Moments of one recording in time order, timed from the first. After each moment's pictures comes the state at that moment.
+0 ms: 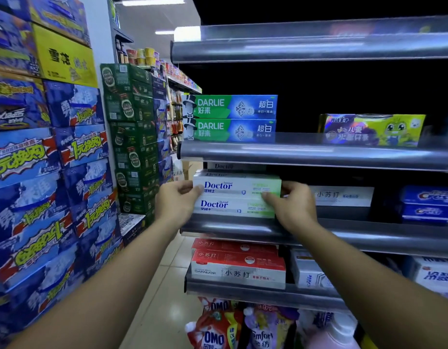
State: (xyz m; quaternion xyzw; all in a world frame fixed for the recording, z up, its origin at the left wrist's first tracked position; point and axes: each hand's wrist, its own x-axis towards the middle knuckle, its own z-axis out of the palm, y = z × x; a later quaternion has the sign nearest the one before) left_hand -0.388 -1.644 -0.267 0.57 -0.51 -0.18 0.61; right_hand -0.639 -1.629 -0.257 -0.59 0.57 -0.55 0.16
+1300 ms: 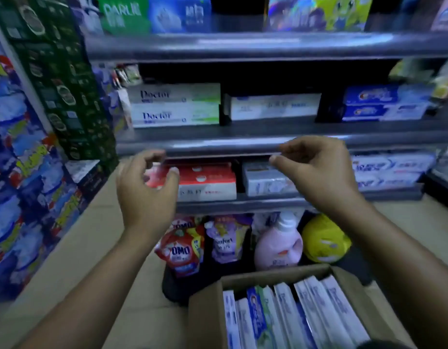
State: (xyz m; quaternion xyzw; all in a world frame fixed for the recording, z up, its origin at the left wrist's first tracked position) left_hand -0.462 -1.532 -0.361 0.47 -0.60 -0.04 0.65; right_hand -0.729 -1.492 -0.306 -0.60 0.58 -0.54 0.13
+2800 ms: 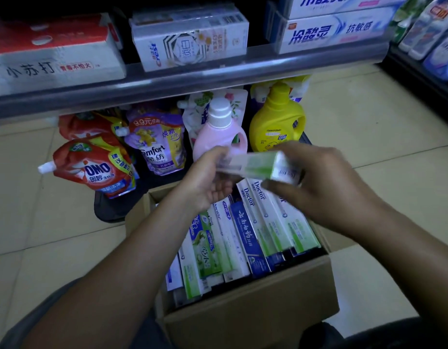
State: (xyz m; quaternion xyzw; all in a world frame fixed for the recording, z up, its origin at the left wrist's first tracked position) left_hand -0.692 -1.504 -0.573 0.54 -0.34 -0.73 0.22; right_hand -0.857 -1.372 -0.481 -0.69 0.65 -0.27 0.13
